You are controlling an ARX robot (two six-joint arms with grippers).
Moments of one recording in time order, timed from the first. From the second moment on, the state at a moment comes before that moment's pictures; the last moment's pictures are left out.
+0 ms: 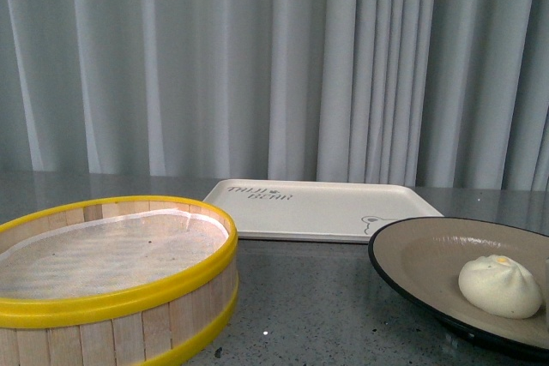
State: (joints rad) left arm 0.00 0.00 0.03 0.00 0.00 0.00; right arm 0.10 1.17 0.52 0.23 -0.17 -1.27
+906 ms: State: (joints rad) left arm 0.00 0.00 0.03 0.00 0.00 0.00; right arm 0.15 1.17 0.48 0.29 -0.13 -1.31
